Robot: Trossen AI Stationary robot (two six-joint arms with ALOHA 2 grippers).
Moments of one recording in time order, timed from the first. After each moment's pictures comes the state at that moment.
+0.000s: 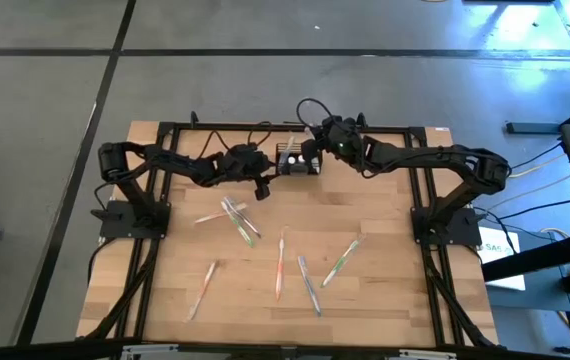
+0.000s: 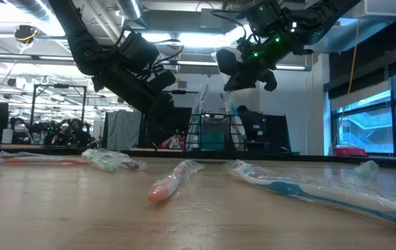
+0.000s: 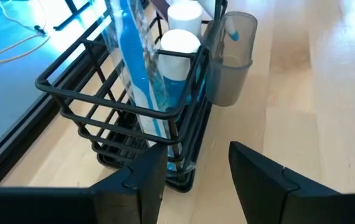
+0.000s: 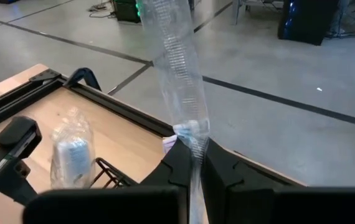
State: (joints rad) left arm 0.39 1.67 0.67 0.50 -0.01 0.13; right arm -0.34 1.57 0.97 0.18 0.50 0.35
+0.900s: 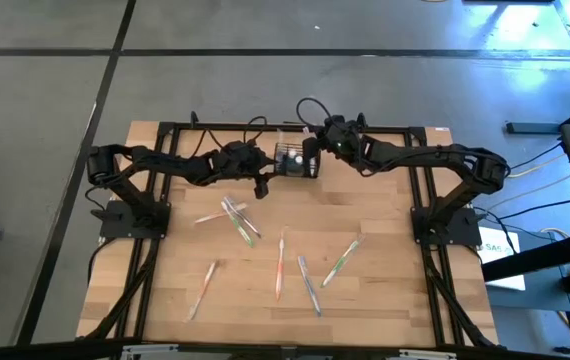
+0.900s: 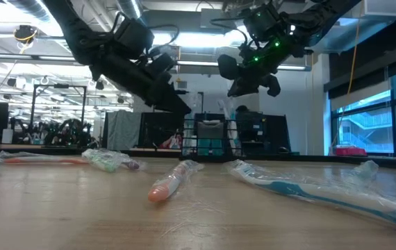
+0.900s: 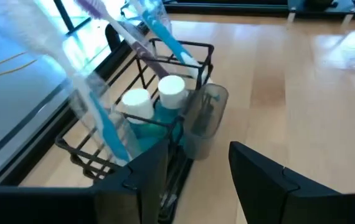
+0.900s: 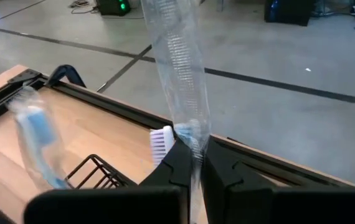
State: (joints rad) left arm 0.38 1.57 0.67 0.47 0.02 0.09; right arm -0.36 1.59 0.97 0.12 0.52 0.44
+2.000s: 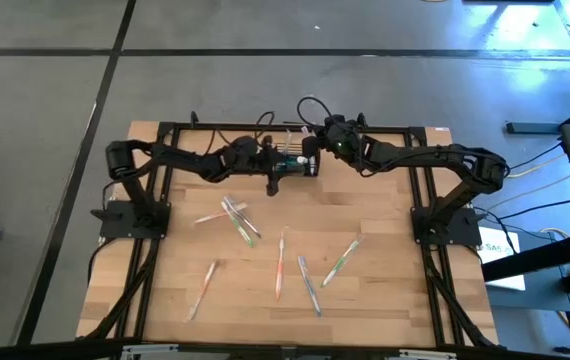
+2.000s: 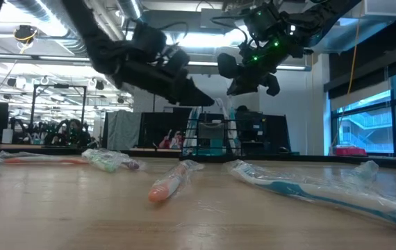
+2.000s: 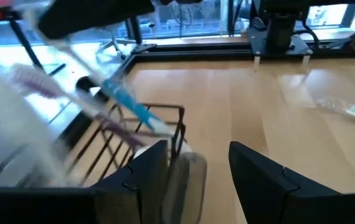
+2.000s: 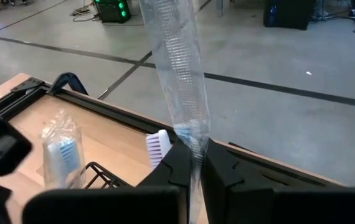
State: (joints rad) left arm 0.39 1.74 0.79 0.66 0.18 0.15; right arm -0.36 1.59 0.97 0.16 0.53 0.44
